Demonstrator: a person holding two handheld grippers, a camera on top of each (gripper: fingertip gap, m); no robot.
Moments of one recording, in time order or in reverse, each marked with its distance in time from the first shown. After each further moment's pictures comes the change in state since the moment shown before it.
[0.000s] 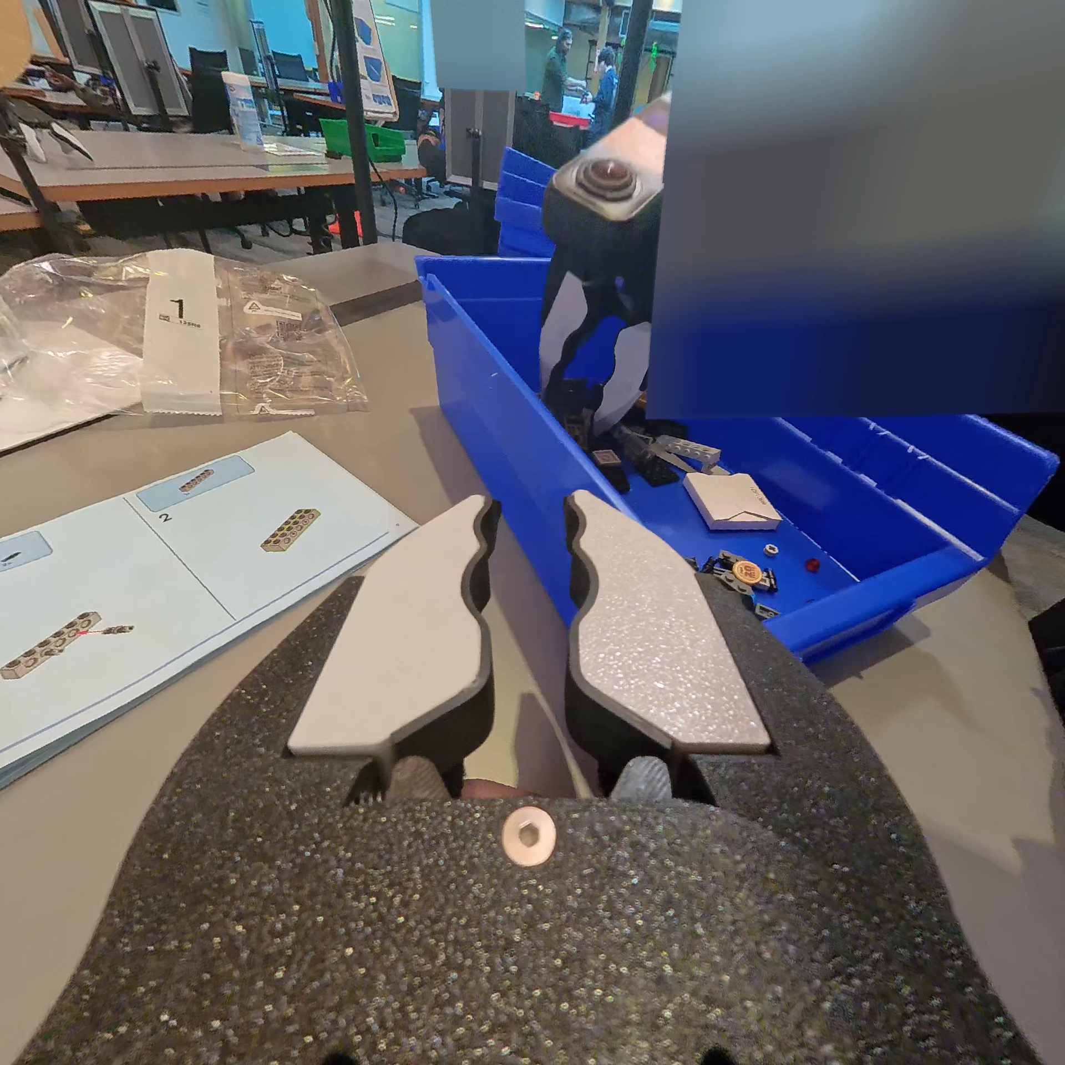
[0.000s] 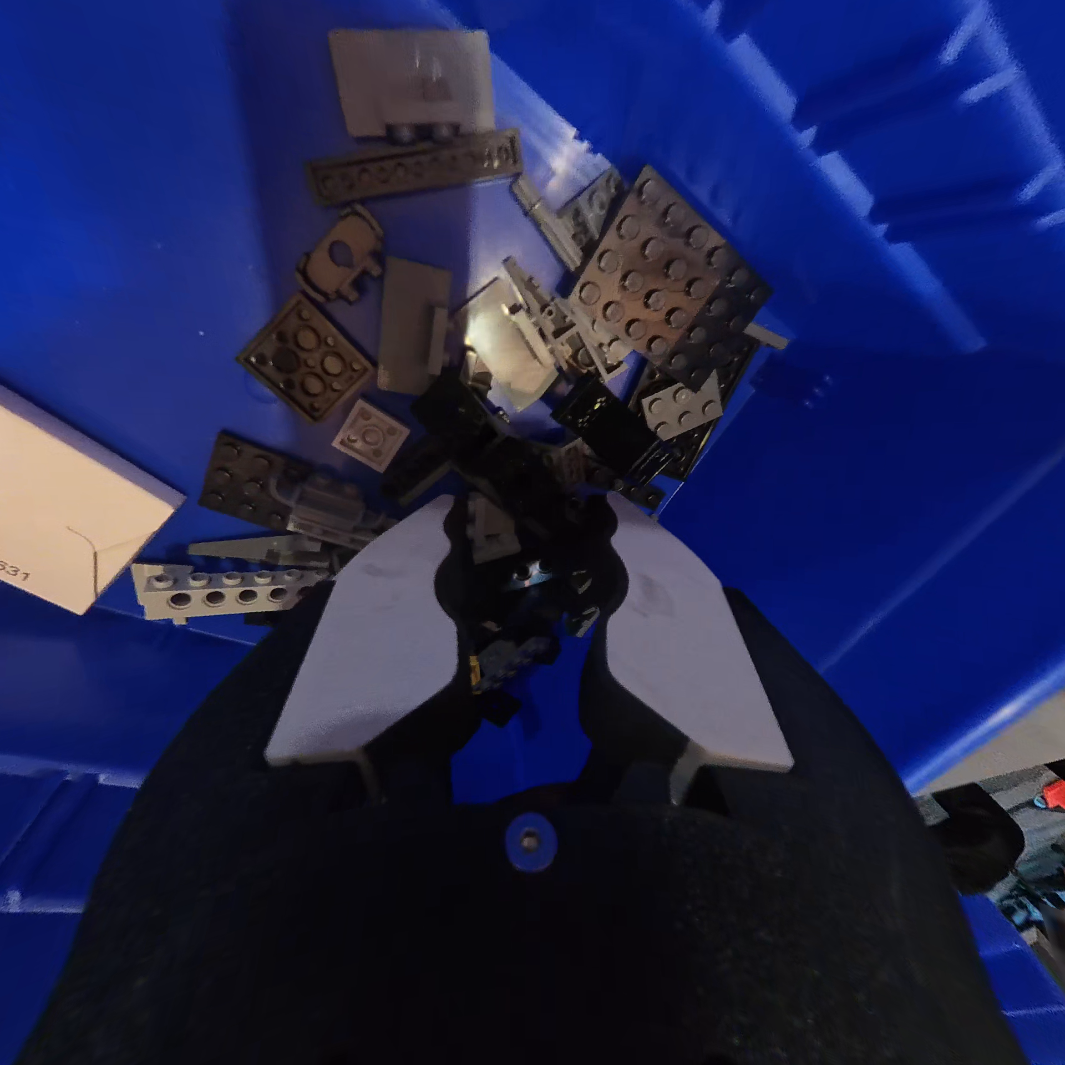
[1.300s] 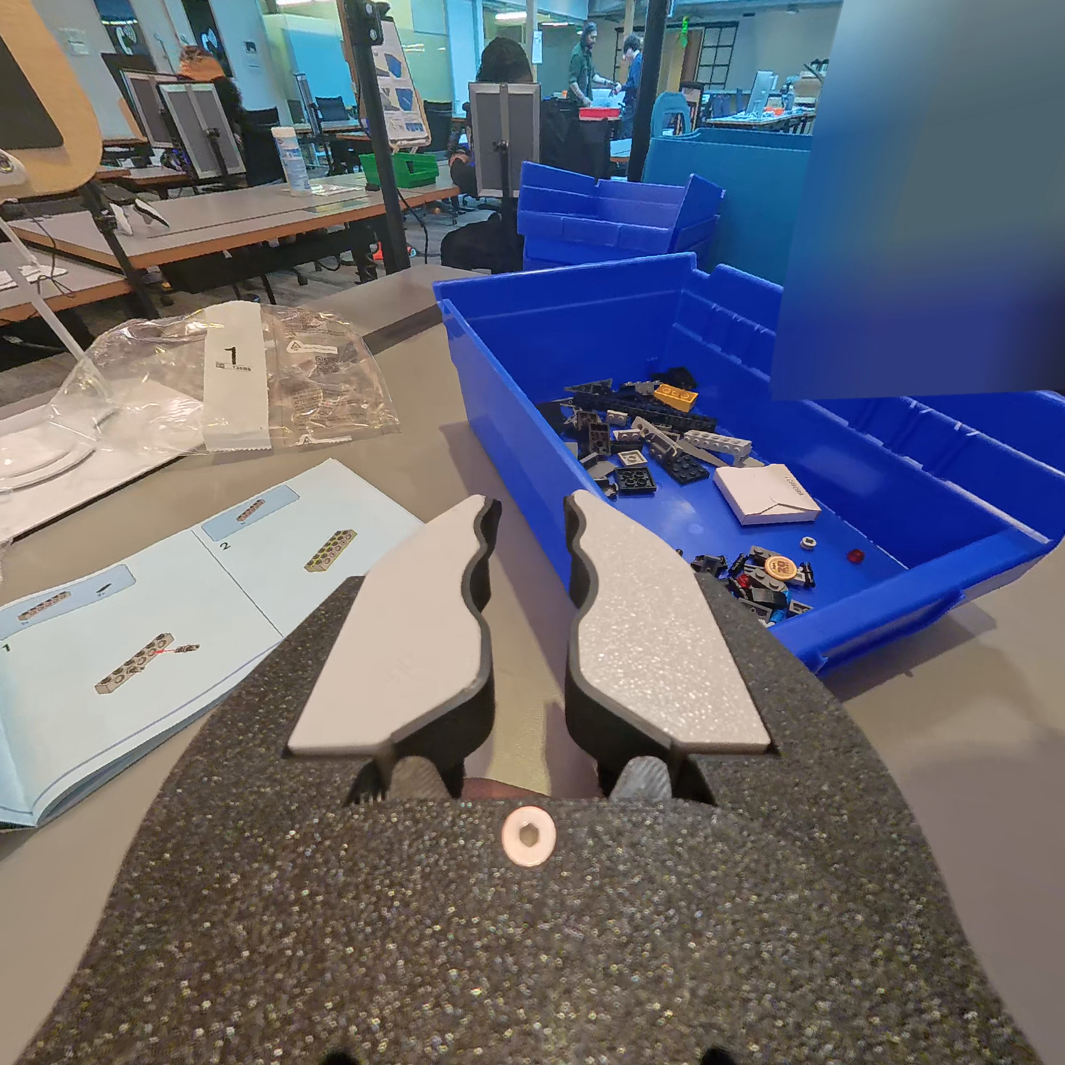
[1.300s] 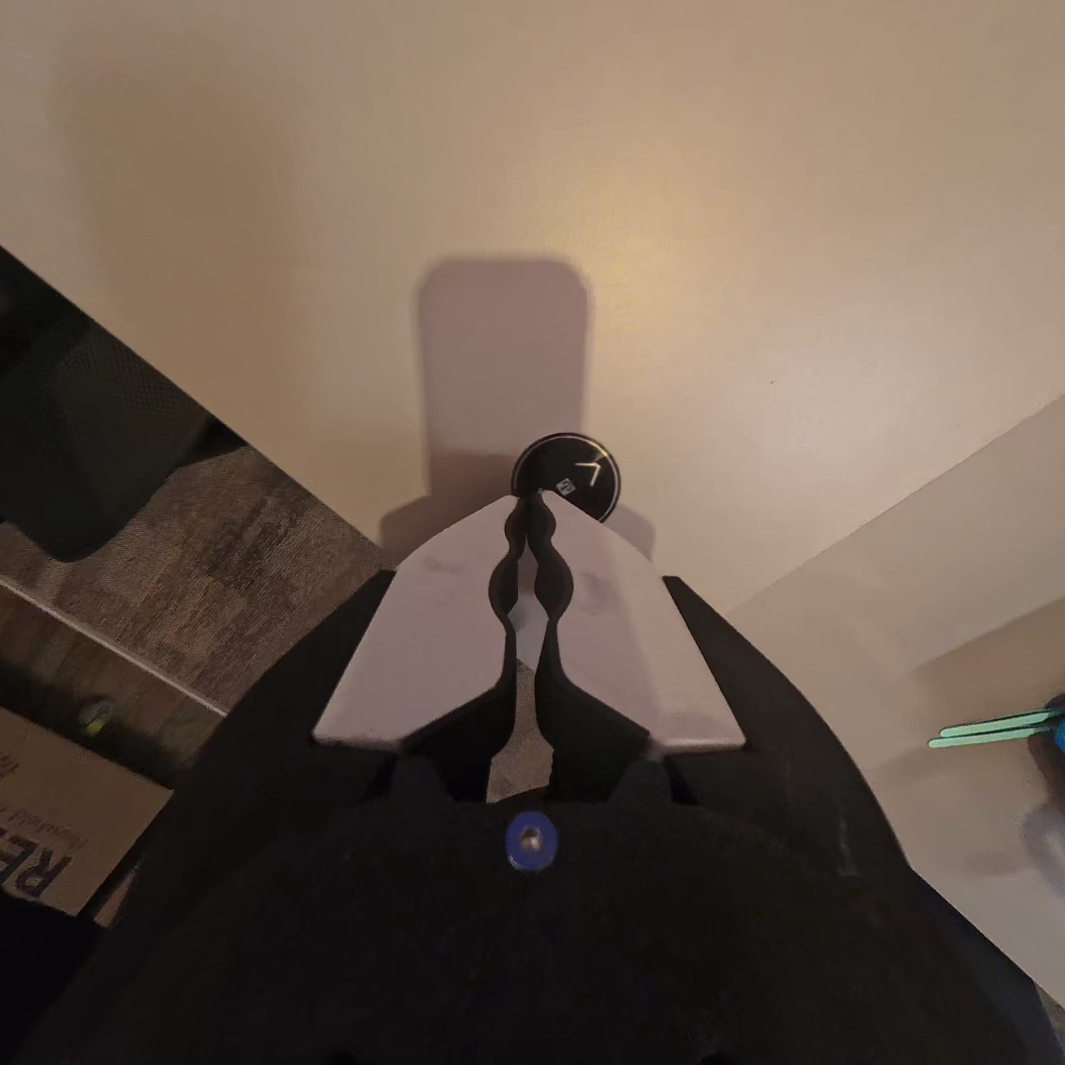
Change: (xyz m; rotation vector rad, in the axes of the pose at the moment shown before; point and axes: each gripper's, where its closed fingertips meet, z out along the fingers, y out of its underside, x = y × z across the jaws) left arm 0.005 0.004 0.007 0.000 -0.067 0.116; right arm -0.241 0.241 -0.054 0.022 -0.173 0.745
